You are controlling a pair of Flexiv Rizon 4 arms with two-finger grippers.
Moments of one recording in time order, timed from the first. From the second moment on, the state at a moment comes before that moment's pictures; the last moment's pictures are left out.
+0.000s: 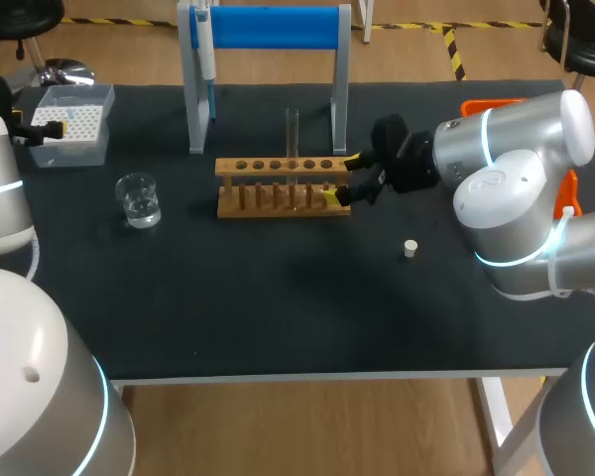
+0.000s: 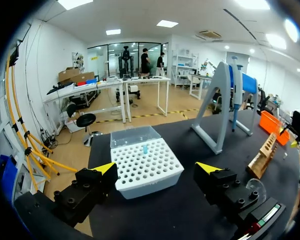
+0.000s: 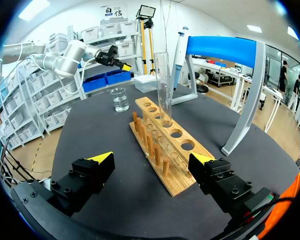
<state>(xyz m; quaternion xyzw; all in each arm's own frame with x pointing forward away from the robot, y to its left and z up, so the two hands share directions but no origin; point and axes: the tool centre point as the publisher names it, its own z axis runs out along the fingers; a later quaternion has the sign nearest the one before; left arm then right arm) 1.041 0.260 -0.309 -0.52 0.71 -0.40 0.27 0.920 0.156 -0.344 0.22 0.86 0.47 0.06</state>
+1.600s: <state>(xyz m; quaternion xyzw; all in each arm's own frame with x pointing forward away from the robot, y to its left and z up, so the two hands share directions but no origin) 1.110 0.248 -0.342 -0.55 0.70 -0.35 0.28 0.920 0.156 -0.344 0.22 0.86 0.47 0.06</state>
